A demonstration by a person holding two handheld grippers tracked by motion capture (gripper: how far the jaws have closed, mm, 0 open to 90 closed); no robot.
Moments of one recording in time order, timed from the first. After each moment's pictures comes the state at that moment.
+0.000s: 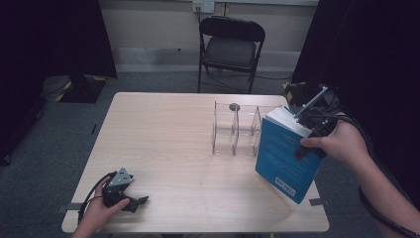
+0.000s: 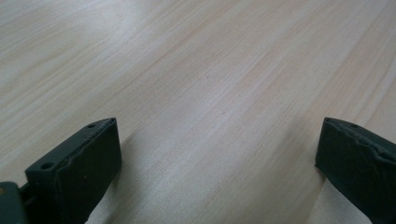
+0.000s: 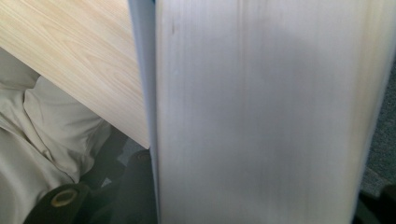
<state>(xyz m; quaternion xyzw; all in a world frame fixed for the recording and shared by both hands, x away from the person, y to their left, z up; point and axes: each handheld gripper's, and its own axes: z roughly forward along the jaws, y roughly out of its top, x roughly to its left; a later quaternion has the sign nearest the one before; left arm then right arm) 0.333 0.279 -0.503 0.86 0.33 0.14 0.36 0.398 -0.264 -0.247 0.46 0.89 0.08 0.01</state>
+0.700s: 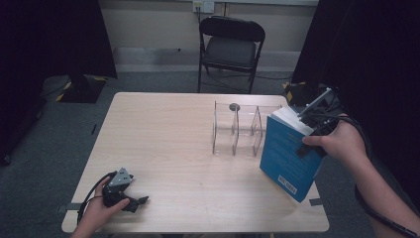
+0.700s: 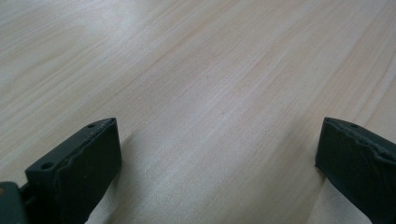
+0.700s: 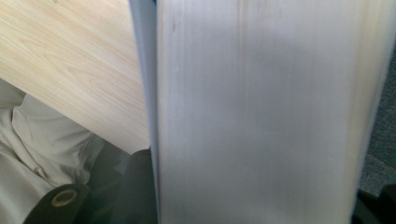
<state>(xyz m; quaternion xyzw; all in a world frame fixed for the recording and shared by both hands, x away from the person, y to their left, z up) 0.333 0.278 -0.504 0.86 0.34 0.14 0.37 0.409 -0.276 -0.259 0.49 0.87 0.08 0.02</state>
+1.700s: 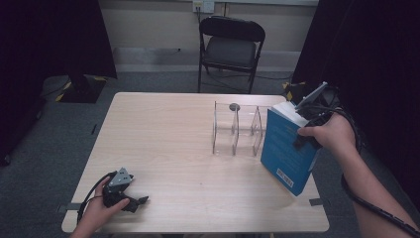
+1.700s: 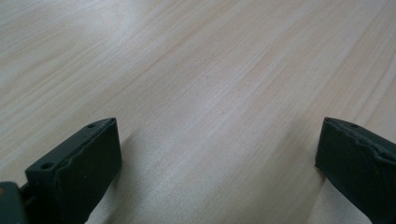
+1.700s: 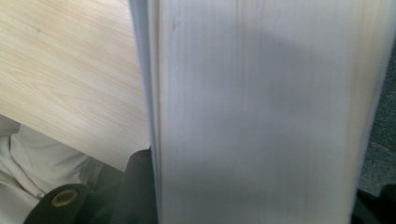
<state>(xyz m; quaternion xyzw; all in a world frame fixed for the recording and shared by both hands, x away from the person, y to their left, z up) 0.333 0.278 -0.503 0.86 0.34 0.14 0.37 0.436 -0.275 -0.263 0.52 0.85 0.07 0.02</state>
